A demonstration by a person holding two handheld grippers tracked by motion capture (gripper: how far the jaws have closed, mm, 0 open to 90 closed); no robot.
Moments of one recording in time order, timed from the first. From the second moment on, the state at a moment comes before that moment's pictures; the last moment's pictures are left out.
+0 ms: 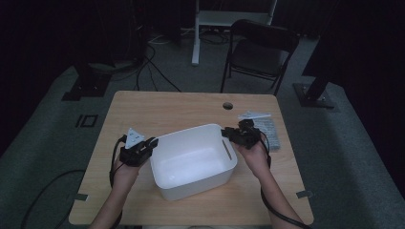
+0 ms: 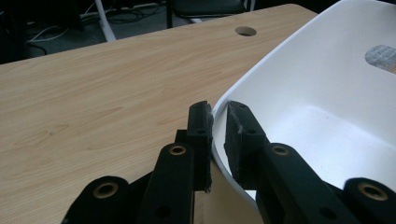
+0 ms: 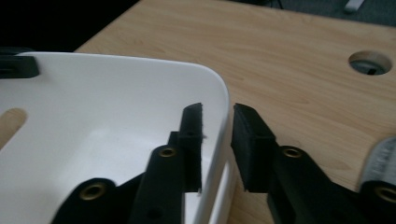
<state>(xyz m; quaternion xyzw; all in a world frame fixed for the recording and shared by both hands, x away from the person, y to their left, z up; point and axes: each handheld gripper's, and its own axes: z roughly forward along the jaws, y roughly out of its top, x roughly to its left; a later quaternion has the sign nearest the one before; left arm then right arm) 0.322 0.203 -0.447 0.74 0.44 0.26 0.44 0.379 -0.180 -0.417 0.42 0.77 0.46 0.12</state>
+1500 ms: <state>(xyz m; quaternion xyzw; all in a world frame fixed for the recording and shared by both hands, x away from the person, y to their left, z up) 0.321 0.229 -0.448 0.74 0.44 0.23 0.46 0.450 -0.295 -0.518 0.60 0.68 0.34 0.23</state>
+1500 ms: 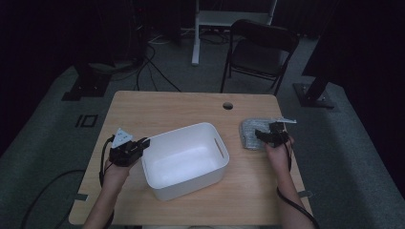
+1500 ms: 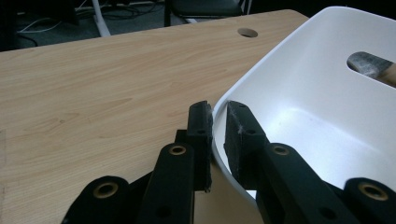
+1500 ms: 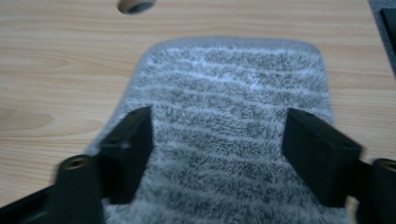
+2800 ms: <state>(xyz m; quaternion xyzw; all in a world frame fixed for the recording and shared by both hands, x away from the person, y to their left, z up) 0.320 0.228 -0.448 0.74 0.44 0.24 0.46 0.457 -0.272 -0.534 0.58 0.73 0.29 0.21</state>
